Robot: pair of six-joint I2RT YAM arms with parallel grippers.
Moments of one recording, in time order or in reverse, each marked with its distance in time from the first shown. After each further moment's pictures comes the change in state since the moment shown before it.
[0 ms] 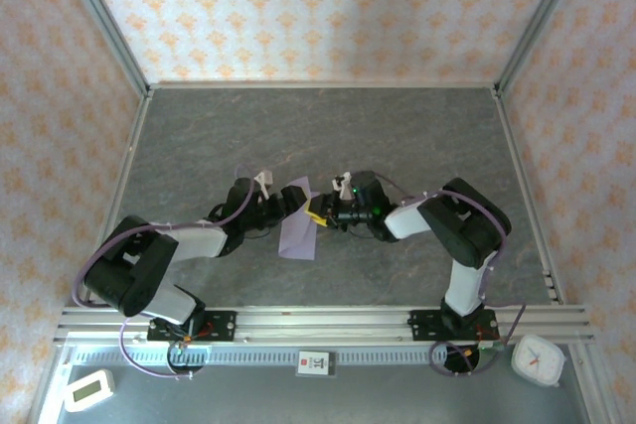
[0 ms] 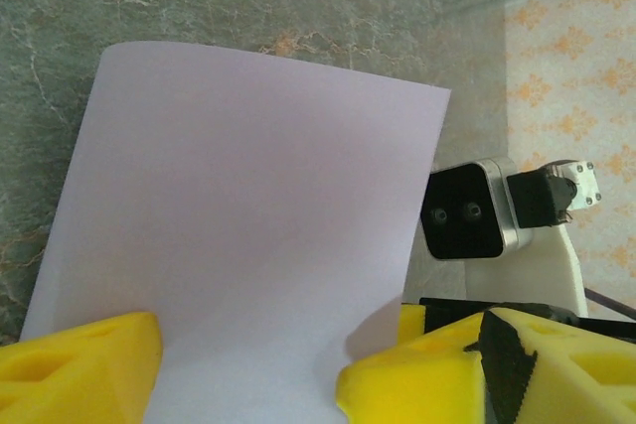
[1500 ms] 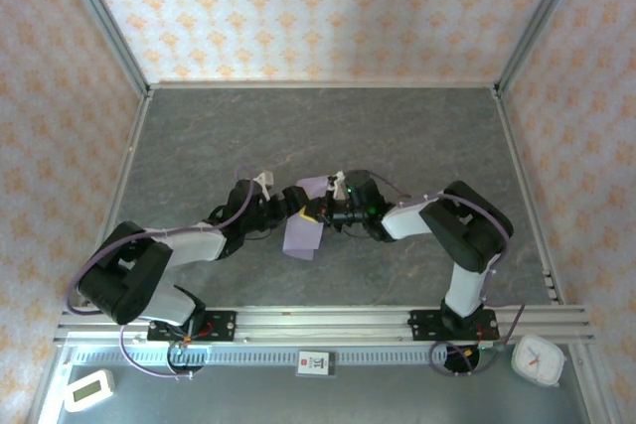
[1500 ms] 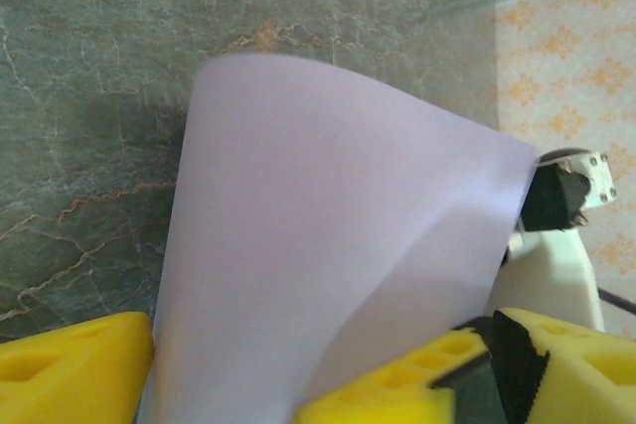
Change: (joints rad) left arm -0.033 -0.047 -0.005 -0.025 -0.030 -0.023; right arm 0.043 -0.034 0.015 0.009 -0.018 0.031
